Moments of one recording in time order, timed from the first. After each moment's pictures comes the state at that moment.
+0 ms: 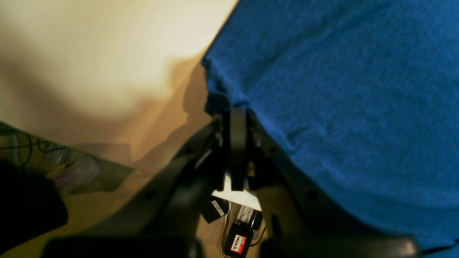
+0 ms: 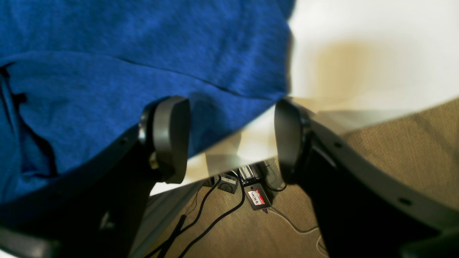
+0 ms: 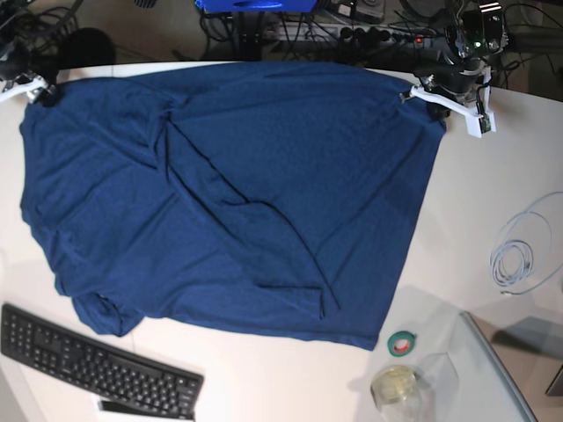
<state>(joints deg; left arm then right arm) 31.3 -8.9 -17.2 94.7 -24.1 -0.2 30.0 -21.1 7.3 45.9 75.7 30.2 27.0 -47.0</state>
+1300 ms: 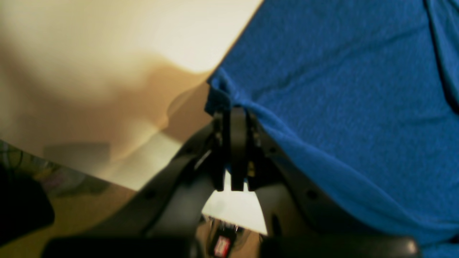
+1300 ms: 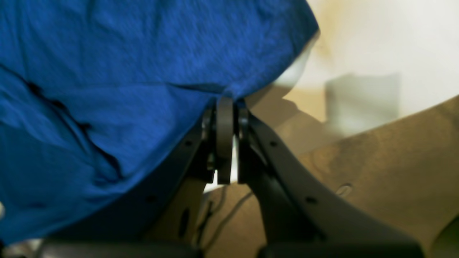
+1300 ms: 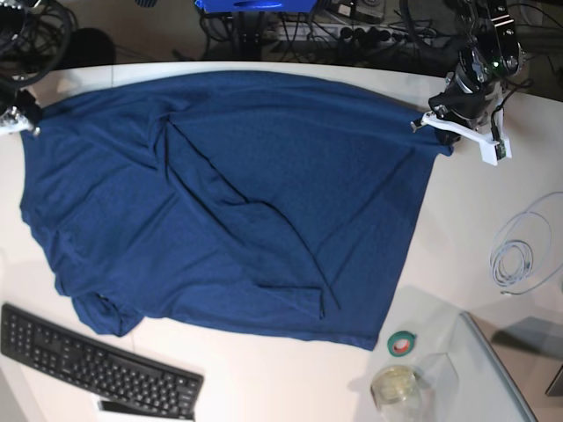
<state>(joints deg) 26.3 -6.0 -22.5 103.2 -24.1 0.0 43.9 -13.9 7.3 46.0 89.1 30.4 10.7 -68.5</state>
